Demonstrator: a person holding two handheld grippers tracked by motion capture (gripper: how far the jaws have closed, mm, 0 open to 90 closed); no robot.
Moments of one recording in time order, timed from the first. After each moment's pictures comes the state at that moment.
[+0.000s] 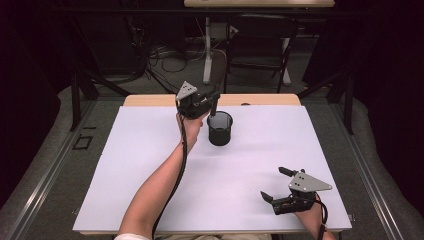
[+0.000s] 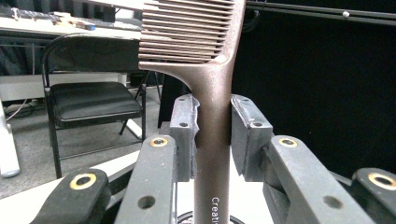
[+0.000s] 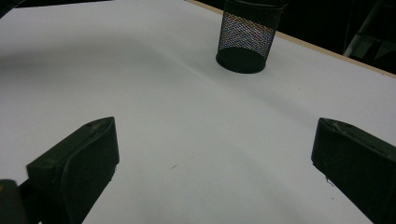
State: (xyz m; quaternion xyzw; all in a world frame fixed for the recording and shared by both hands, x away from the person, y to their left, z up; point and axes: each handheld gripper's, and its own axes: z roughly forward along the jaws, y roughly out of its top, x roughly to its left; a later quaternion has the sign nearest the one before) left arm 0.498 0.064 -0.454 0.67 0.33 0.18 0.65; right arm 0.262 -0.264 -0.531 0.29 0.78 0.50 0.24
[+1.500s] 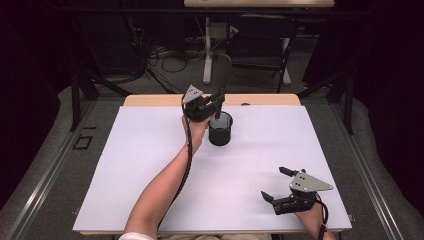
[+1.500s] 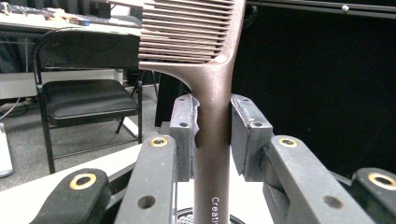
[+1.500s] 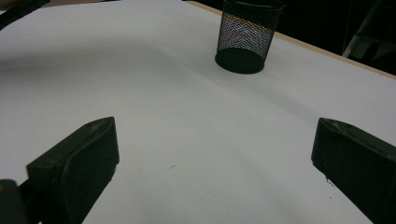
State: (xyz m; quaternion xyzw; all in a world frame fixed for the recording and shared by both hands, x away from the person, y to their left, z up) left arm 0.501 0.051 -0.471 0.67 0.32 0.18 0.65; right arm 0.262 -0.265 -0.530 0.29 0.78 0.51 0.24
